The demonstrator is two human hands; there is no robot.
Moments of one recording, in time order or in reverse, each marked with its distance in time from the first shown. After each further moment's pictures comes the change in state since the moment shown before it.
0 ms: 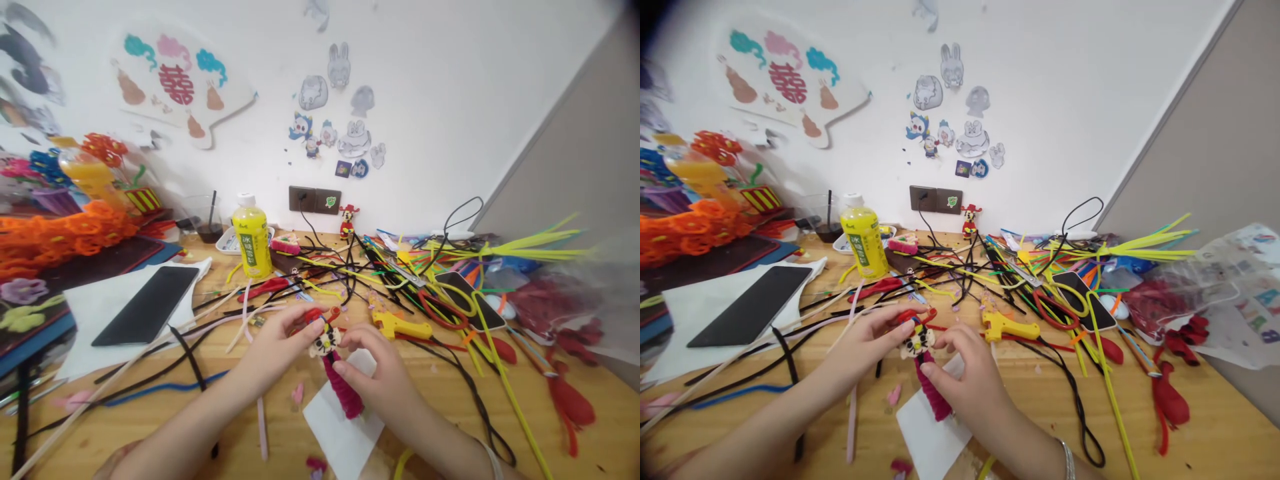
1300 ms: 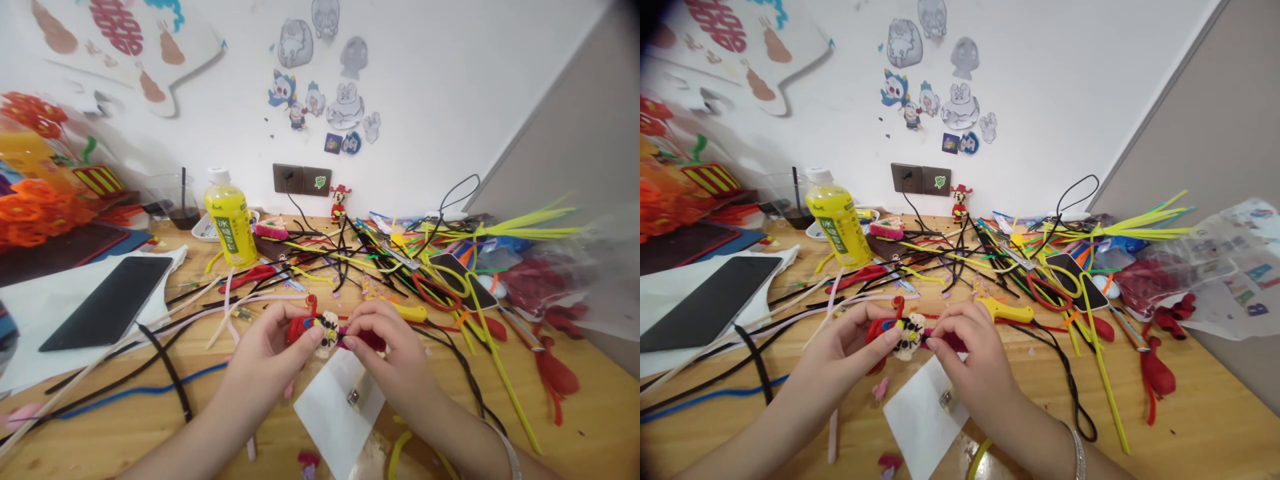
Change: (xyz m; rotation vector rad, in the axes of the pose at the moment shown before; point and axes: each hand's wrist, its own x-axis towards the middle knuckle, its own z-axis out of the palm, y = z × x) left_hand -0.017 0.002 0.022 -0.272 0.115 -0.254; right_hand 0.003 -0.013 -0.017 -0.067 0.099 -0.076
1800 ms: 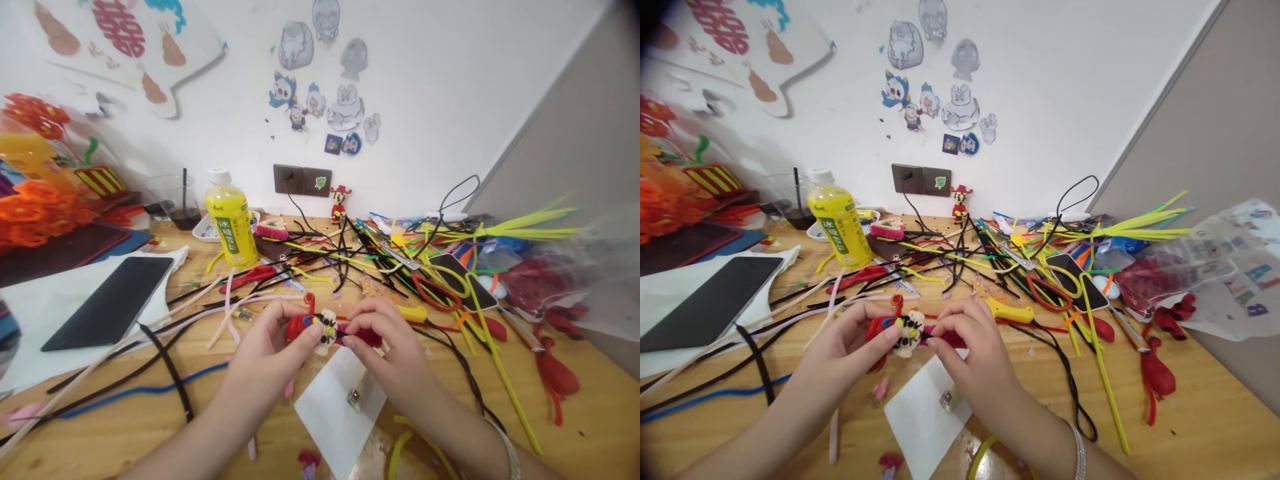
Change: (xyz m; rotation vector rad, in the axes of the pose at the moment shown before) left_hand 0.000 -0.001 0.001 -0.018 0.005 0.004; right_hand 0.003 0.004 -0.002 -0.041 -0.020 -0.066
